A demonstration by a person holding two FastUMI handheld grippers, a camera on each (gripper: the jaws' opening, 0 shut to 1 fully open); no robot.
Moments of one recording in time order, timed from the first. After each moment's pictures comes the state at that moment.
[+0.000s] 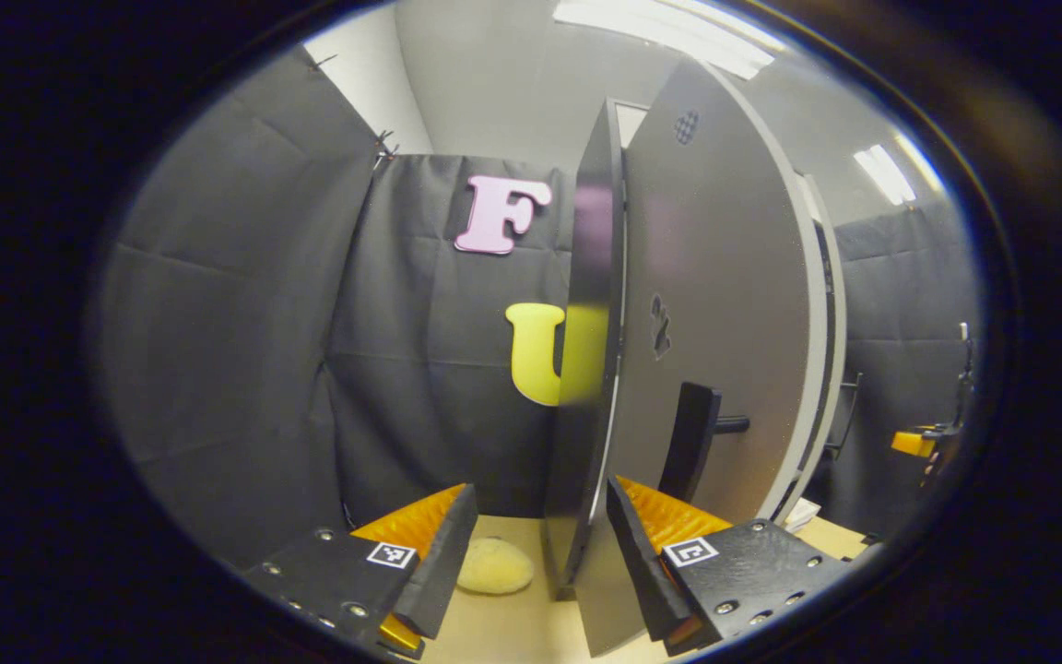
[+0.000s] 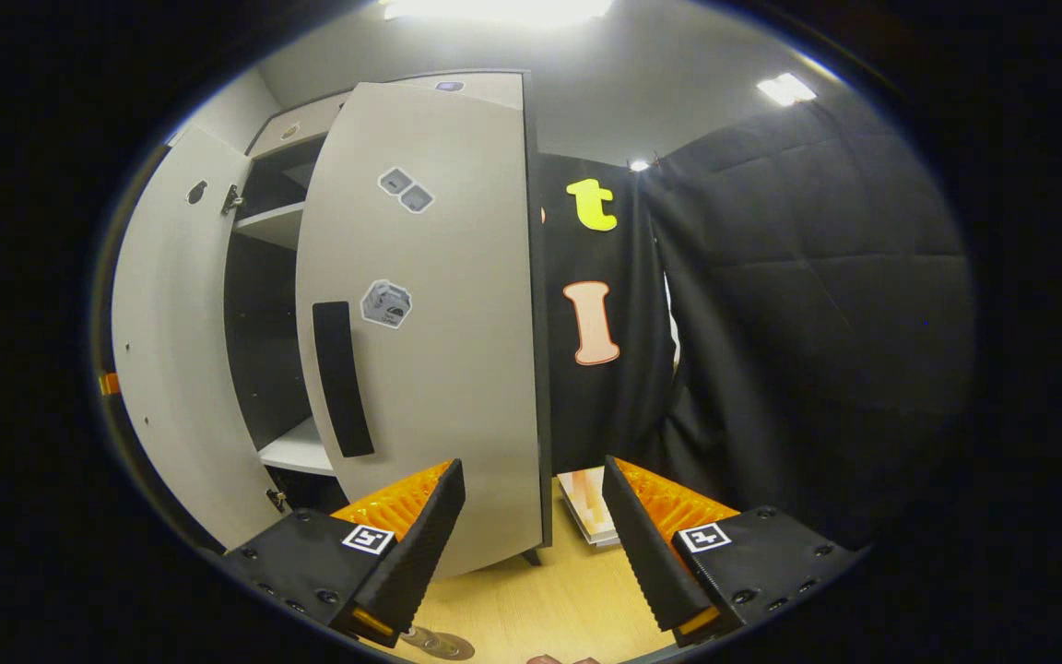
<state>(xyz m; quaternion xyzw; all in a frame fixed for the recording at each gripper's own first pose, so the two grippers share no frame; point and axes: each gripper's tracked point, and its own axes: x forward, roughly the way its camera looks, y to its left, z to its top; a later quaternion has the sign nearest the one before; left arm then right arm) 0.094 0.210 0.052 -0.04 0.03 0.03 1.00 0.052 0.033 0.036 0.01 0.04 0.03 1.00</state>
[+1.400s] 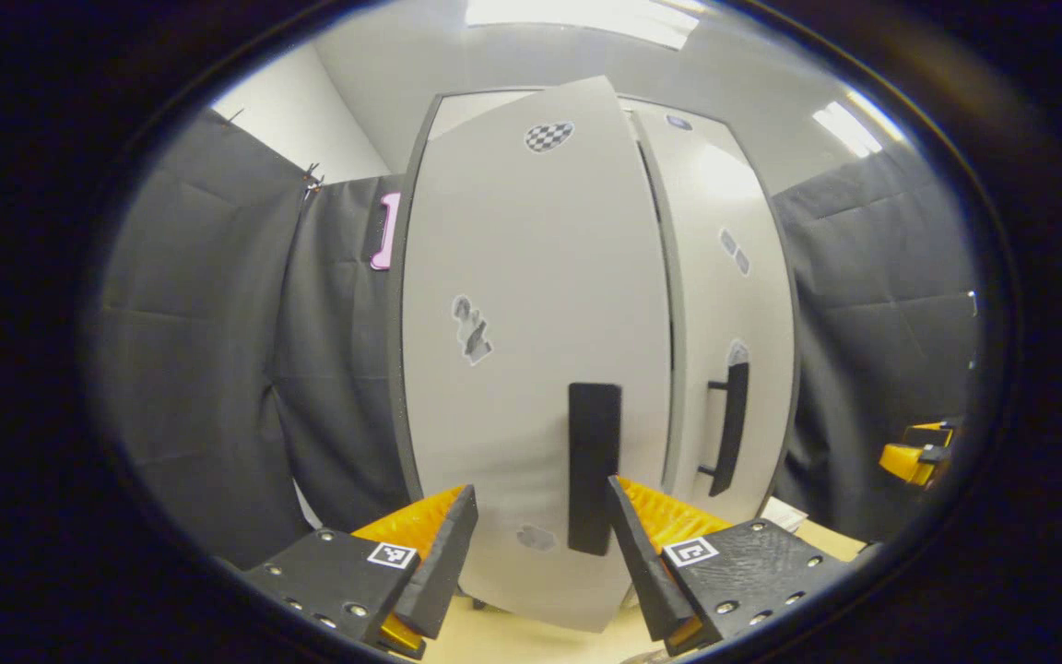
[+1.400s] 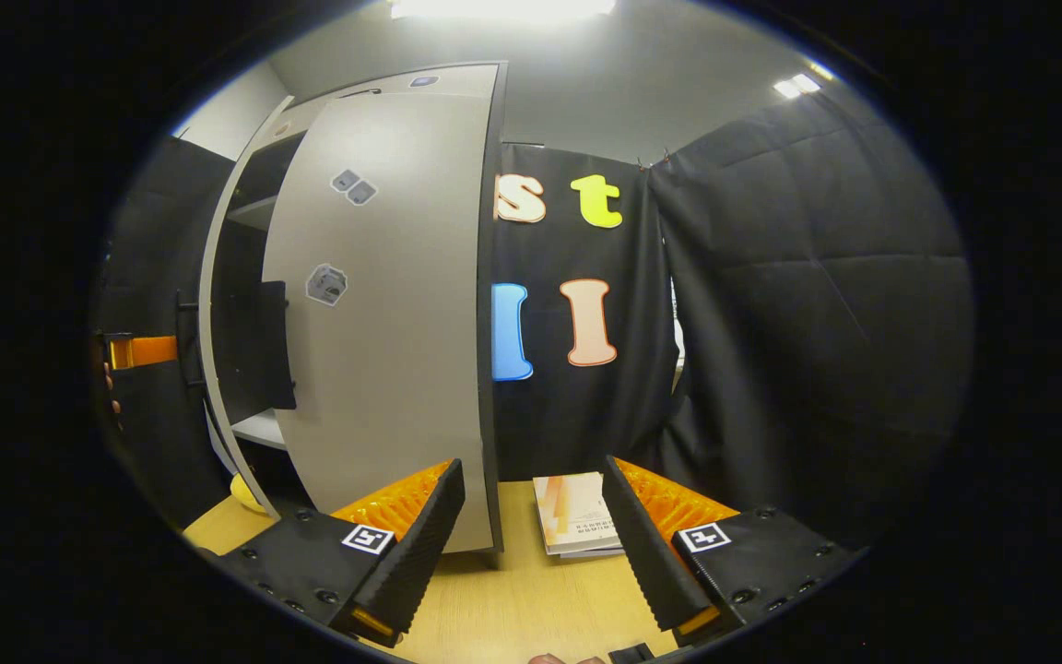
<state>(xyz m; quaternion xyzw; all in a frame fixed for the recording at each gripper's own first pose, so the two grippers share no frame) 0.127 -0.055 0.060 0.00 0.02 0.02 1.00 0.087 -0.047 0.022 -0.01 0.03 0.08 1.00</state>
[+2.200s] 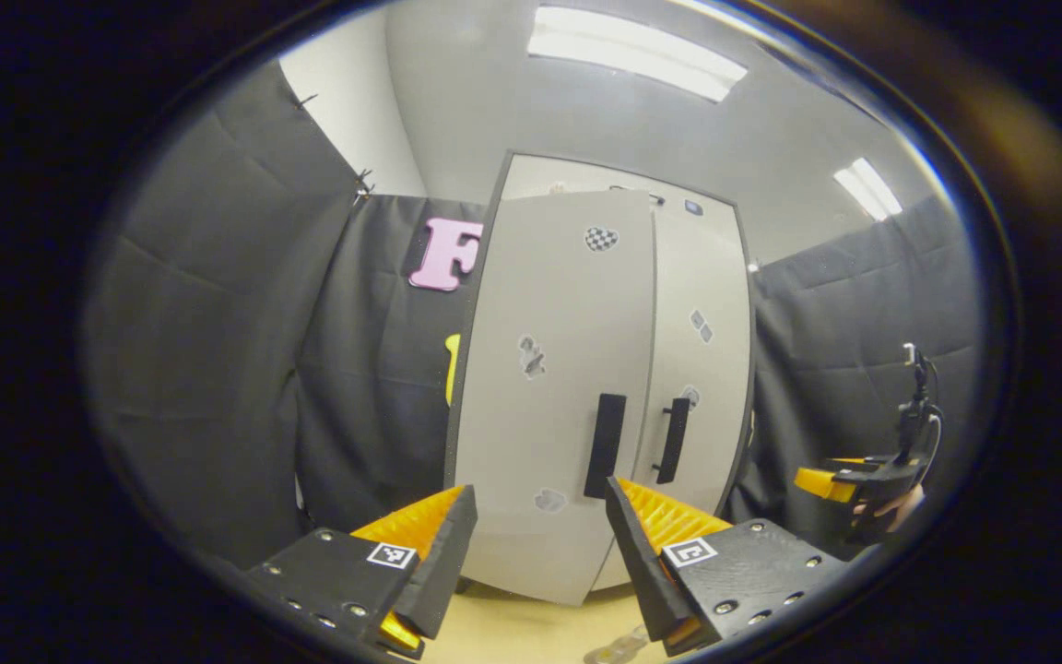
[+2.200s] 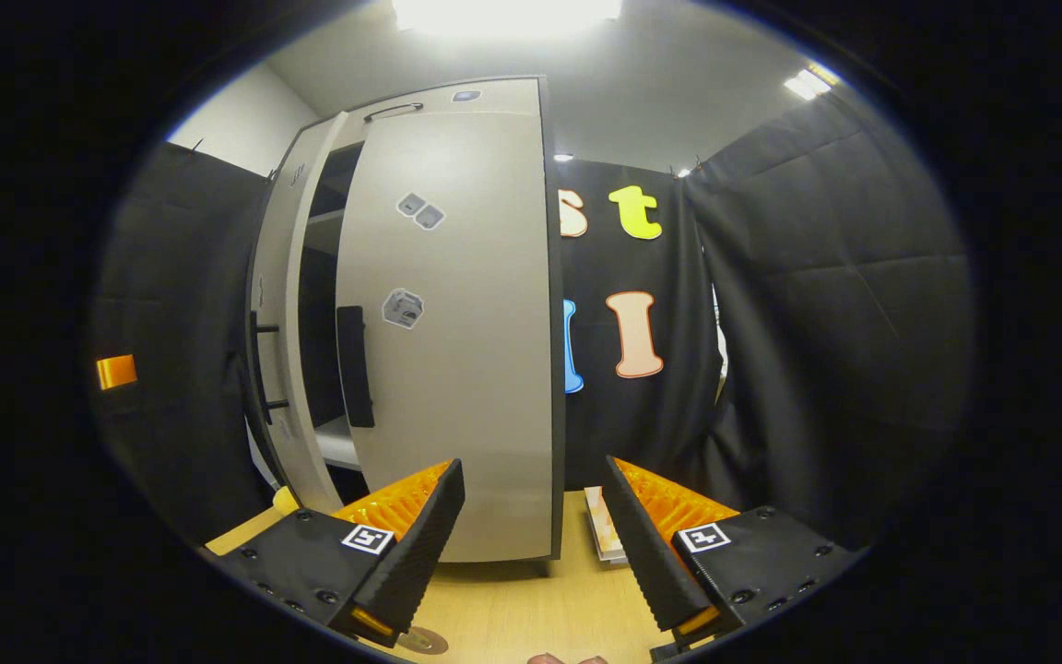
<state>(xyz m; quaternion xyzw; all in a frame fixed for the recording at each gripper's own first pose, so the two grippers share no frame) -0.014 -0.005 0.079 -0.05 -0.04 0.03 1.00 0.065 0.019 0.034 0.01 0.01 0.14 0.99</state>
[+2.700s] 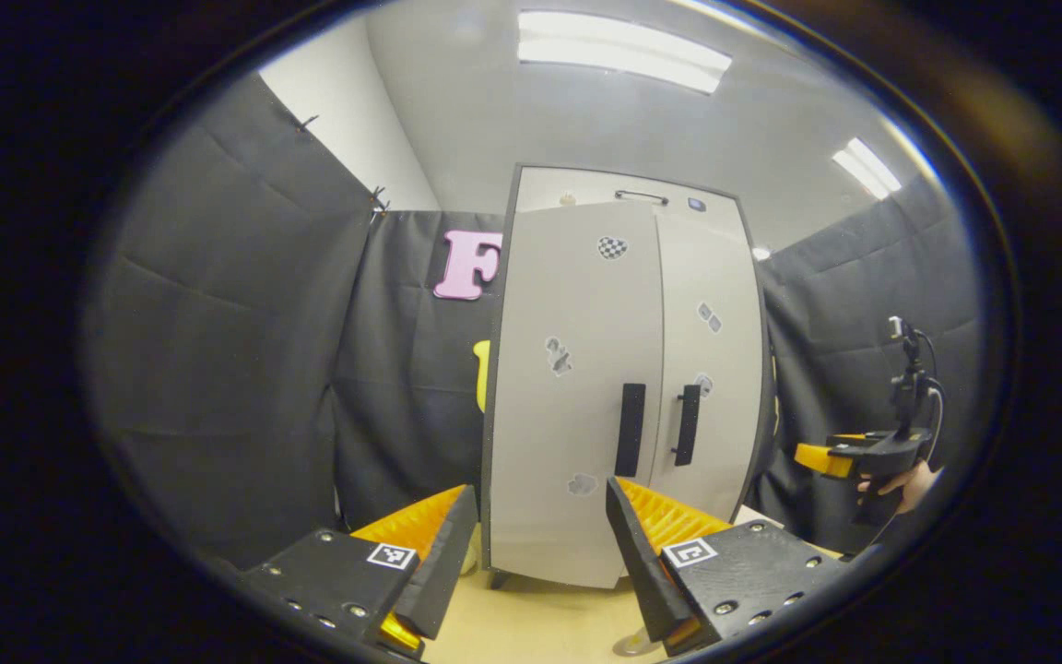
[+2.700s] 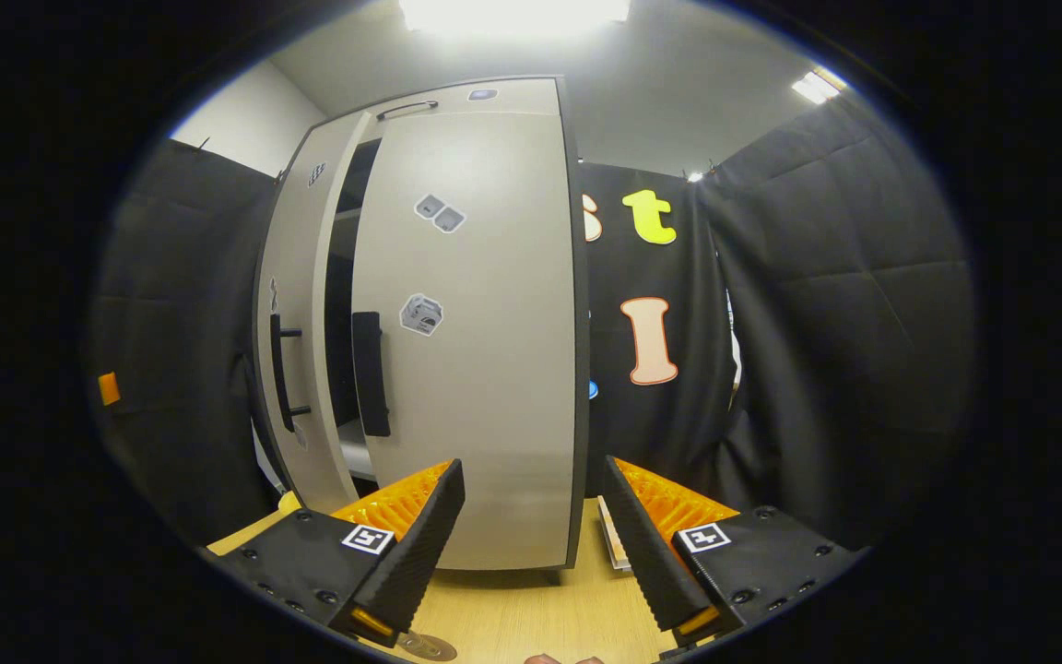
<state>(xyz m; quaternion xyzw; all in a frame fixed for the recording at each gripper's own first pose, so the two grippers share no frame) -0.060 0.001 0.064 -0.02 -0.03 0.07 1.00 0.080 0.045 0.039 0.00 0.01 0.15 0.99</state>
